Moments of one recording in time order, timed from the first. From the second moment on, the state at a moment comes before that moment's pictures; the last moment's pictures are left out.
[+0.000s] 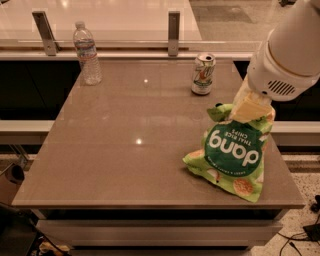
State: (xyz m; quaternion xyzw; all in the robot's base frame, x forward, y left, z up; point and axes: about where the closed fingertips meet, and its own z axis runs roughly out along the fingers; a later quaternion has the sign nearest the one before) arm 0.465 -0.164 0.962 -0.56 0.80 -0.08 0.21
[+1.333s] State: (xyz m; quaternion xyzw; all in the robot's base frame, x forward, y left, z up) arm 0.544 -0.065 1.100 -0.64 0.69 -0.17 0.29
